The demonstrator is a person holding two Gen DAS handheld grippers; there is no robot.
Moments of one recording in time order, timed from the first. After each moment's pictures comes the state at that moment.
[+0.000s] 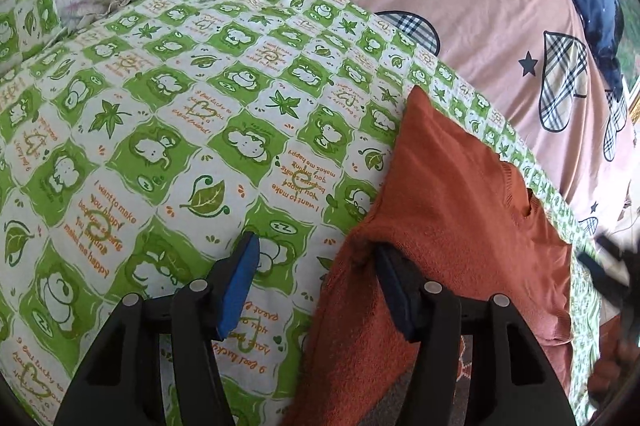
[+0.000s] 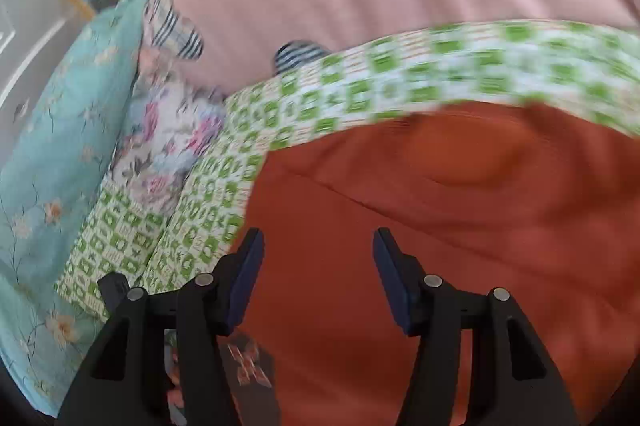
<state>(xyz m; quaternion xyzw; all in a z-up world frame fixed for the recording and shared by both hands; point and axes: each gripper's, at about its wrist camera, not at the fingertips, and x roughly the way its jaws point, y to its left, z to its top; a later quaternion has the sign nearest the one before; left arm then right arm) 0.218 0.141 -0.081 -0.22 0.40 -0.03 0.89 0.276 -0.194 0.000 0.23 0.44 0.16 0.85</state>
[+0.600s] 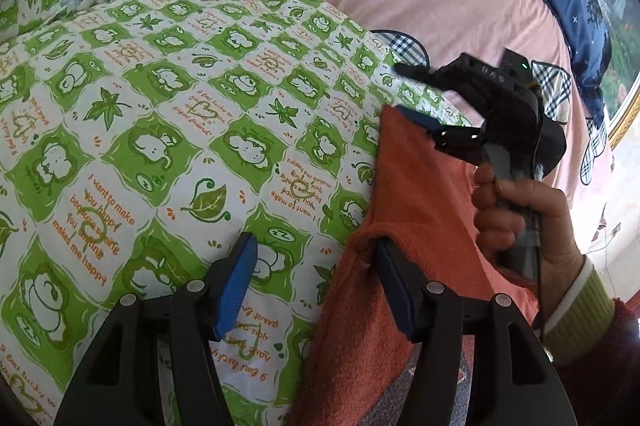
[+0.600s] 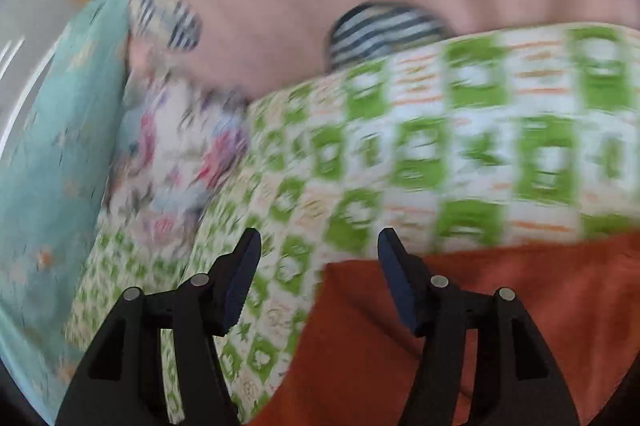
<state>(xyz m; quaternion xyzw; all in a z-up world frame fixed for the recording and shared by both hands) 0.210 0.153 -0.087 -0.27 0.37 -0.05 0.89 0.414 -0.117 -0.054 0.28 0.43 0.20 0.83</state>
